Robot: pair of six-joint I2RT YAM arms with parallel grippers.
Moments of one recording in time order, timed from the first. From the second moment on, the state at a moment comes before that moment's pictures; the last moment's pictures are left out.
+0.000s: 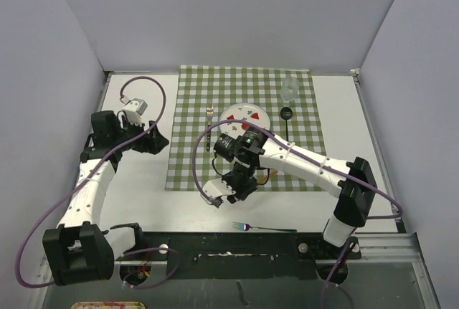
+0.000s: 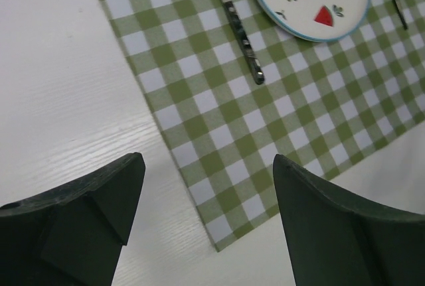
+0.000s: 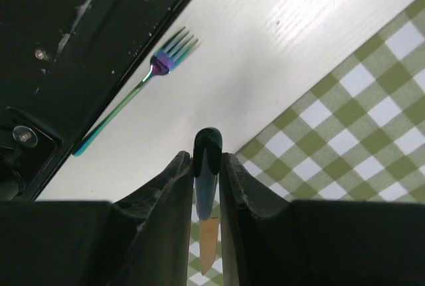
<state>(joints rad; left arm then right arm) 0.13 1.10 0.81 -0.36 0.58 0.06 1.02 1.67 1.50 -1.34 -0.39 -1.24</state>
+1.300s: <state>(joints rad) -0.19 1.62 1.13 -0.50 1.23 -0.09 1.21 1.80 1.92 -1.46 -0.52 -1.33</state>
